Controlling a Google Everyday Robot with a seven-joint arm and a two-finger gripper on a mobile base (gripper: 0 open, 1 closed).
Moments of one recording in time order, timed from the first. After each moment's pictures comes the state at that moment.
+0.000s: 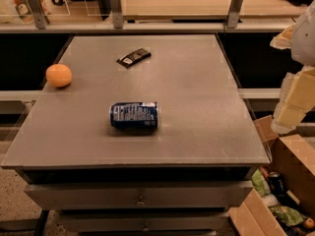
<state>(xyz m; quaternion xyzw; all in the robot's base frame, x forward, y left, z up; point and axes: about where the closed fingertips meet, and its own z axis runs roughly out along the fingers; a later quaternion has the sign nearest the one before) 0.438 -0.217 0.976 -0.60 0.78 -0.03 0.16</state>
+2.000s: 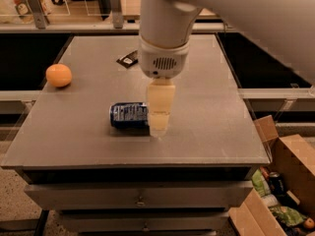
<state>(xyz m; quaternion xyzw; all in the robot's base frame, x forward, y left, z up) 0.472 -0.003 0.919 -0.73 0.68 0.00 0.08</state>
